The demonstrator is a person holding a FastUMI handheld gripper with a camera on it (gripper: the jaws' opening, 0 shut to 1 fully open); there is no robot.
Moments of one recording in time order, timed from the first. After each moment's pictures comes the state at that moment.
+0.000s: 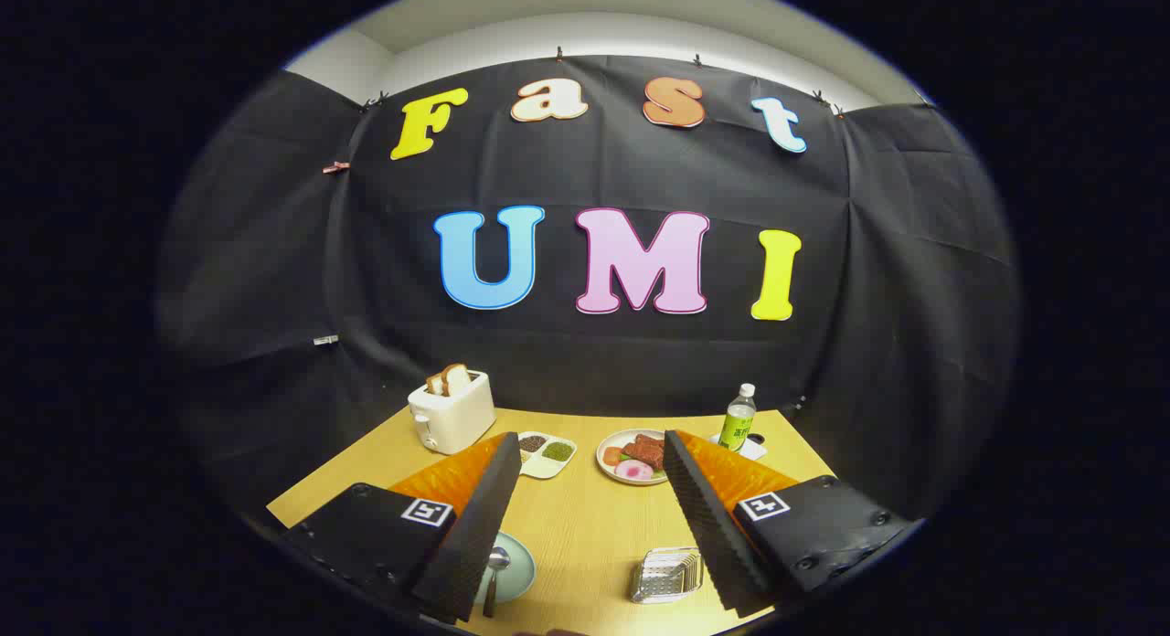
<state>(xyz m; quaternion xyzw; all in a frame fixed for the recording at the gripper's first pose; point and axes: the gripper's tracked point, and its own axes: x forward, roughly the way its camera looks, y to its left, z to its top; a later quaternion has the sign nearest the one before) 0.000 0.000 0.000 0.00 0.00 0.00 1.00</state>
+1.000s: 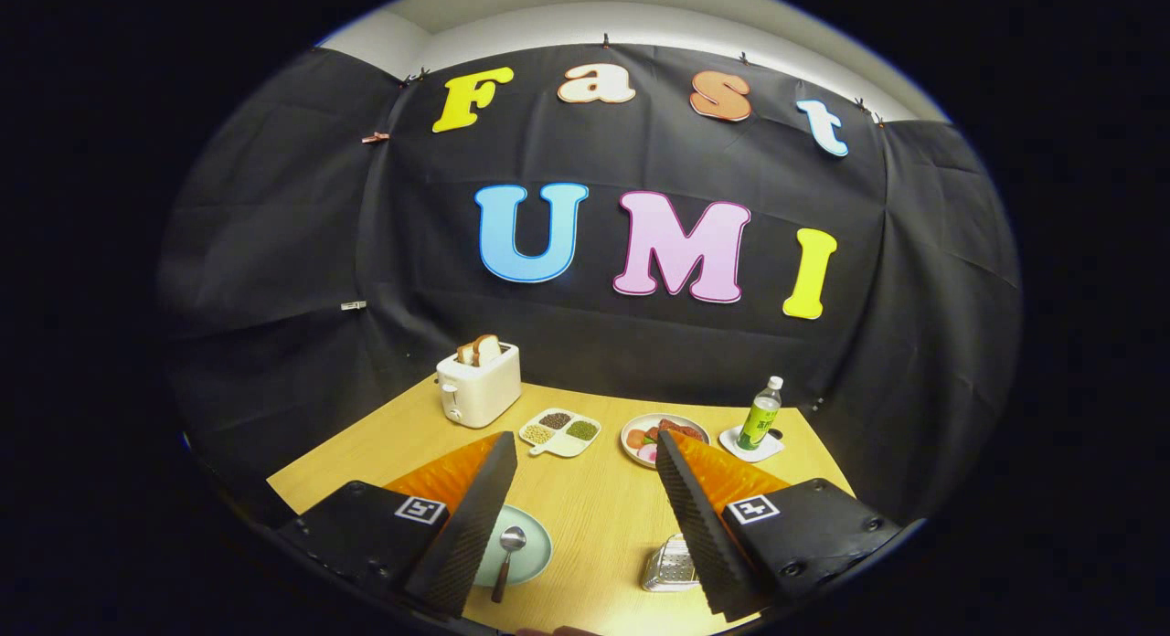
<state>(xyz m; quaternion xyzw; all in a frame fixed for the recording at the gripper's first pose) -0.010 0.038 -0.022 -0.04 0.03 0.03 1.00</state>
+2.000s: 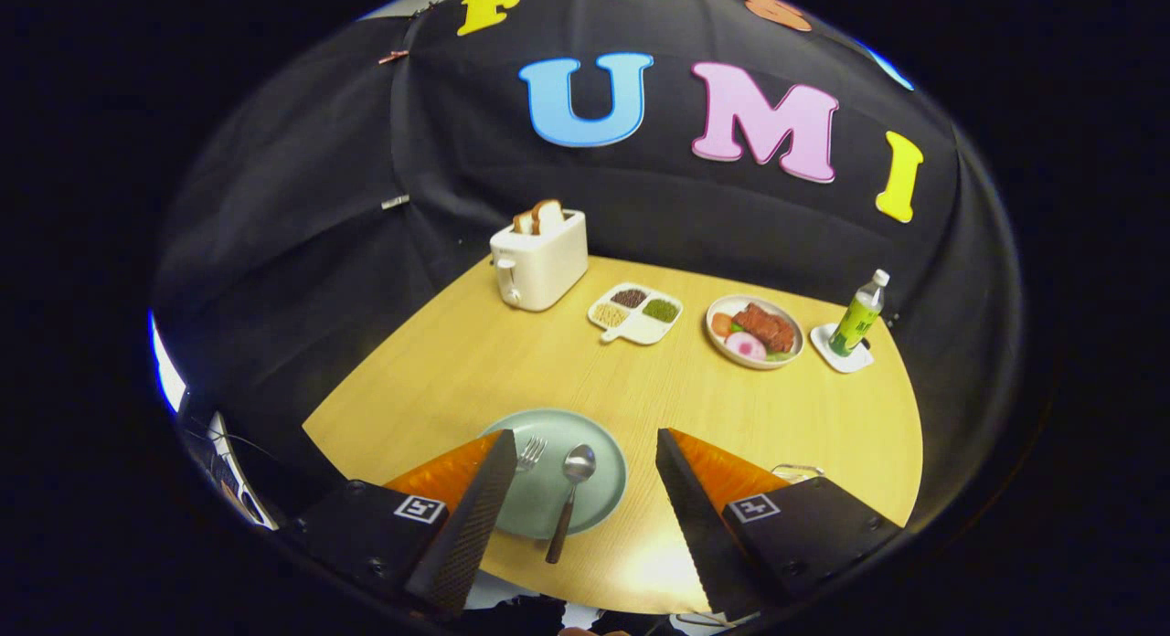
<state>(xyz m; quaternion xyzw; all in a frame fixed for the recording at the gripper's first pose) 0.019 0.115 -0.172 -0.05 0.28 0.13 0.95</state>
